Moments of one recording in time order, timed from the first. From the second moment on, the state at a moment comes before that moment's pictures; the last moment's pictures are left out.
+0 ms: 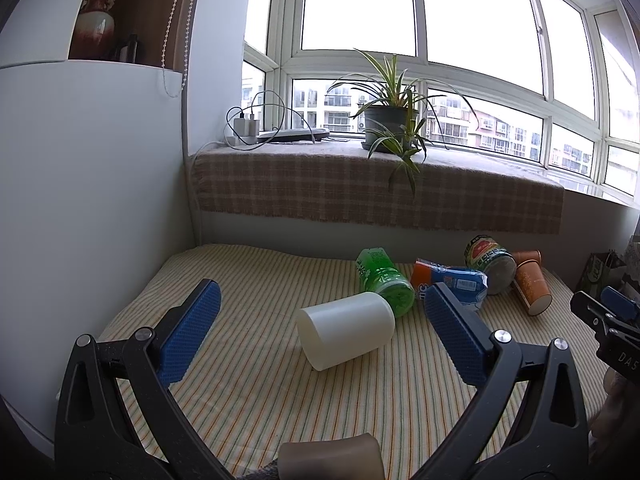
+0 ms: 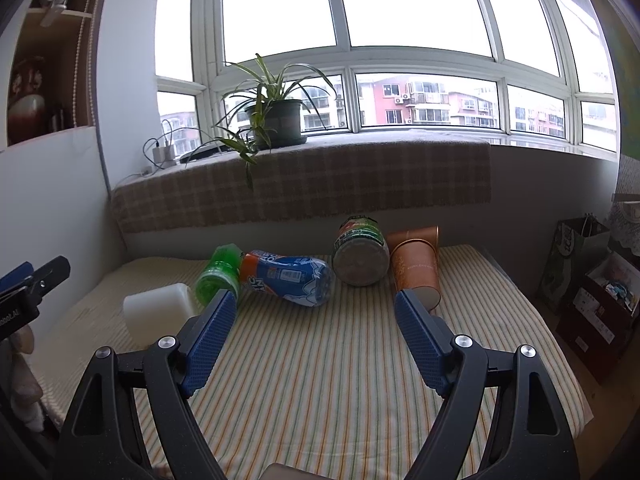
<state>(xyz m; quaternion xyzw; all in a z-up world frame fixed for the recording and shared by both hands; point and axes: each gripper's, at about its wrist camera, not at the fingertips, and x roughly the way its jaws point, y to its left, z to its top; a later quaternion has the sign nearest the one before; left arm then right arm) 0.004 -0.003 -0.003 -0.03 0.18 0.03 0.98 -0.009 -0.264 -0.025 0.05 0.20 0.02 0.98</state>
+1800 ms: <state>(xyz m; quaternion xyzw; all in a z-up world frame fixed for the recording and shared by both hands) 0.000 -0.008 -0.001 -0.03 0.18 0.03 0.98 -0.005 -0.251 -0.026 0.03 0.21 0.04 0.98</state>
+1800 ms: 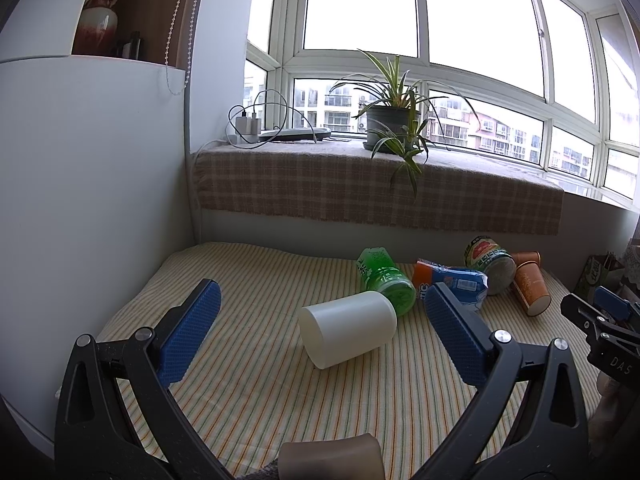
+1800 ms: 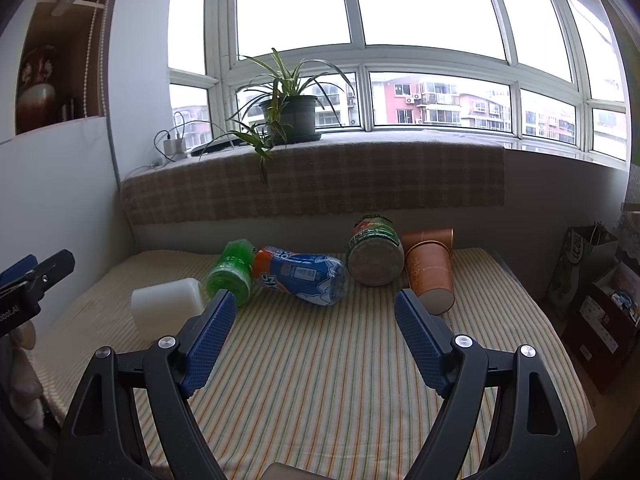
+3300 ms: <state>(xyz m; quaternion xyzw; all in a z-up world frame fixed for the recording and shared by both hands) -0.011 0.071 -0.034 -0.06 0.23 0.08 0.97 0.081 -0.129 -0.036 -0.18 0.27 0.29 0.90</state>
